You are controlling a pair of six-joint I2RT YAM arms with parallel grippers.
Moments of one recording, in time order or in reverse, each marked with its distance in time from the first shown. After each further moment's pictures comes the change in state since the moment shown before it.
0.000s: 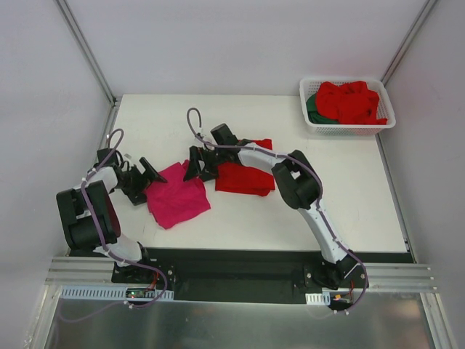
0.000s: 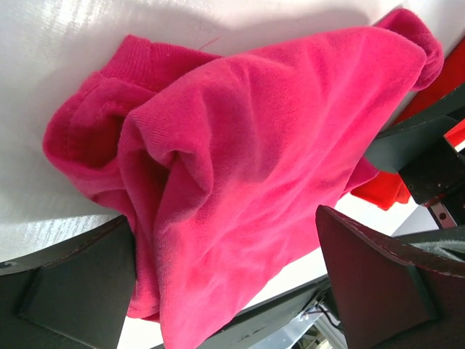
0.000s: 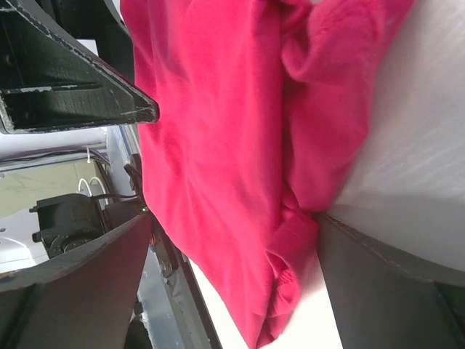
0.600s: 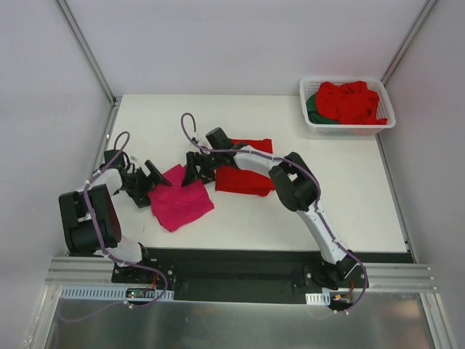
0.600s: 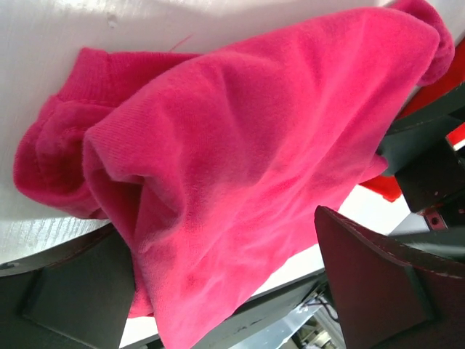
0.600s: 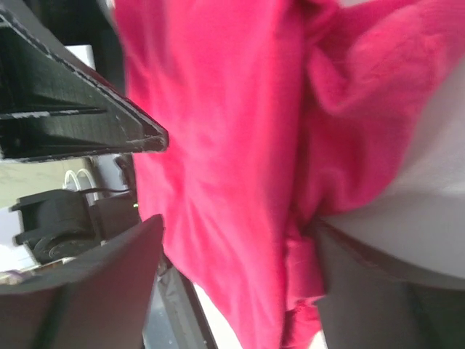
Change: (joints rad) left arm -0.066 -0.032 -0.033 -0.019 -0.024 -0.041; right arm 0.041 0.000 -0.001 -0.011 0.014 -0.024
